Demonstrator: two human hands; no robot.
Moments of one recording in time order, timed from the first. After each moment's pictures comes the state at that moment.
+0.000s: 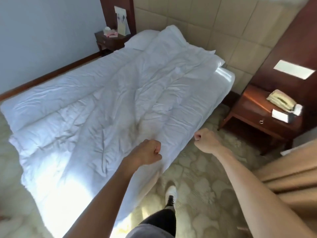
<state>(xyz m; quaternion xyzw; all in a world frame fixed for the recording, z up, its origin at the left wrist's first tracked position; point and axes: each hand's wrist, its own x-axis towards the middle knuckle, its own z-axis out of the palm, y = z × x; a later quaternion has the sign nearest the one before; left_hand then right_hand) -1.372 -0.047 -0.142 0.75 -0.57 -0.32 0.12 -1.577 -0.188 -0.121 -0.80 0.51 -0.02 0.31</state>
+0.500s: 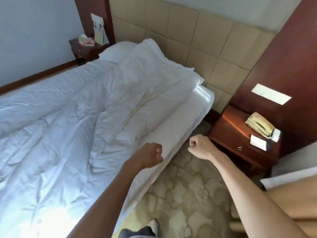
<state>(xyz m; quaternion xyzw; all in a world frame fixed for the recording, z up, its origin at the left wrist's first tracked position) -1.440 -0.353 -0.133 0.73 -0.60 -0.31 0.14 -1.637 -0.475 -0.102 -0.82 0.50 0.02 0.28</state>
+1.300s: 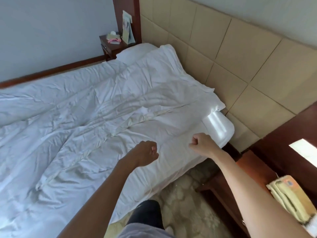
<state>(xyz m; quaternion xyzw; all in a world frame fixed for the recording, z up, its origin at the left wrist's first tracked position) -1.461 -0.740 -0.139 0.83 -0.44 -0.31 0.17 -1.622 -0.941 -0.134 -0.85 0.39 0.07 0.34</state>
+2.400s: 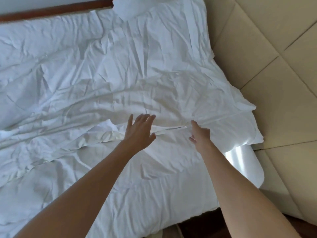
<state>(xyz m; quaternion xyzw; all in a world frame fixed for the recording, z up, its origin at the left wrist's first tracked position) -1.235 -1.109 -0.359 0.91 -0.36 -0.18 0.07 -1.331 -1.316 -0.401 -0.48 0.62 -0.01 0.62</state>
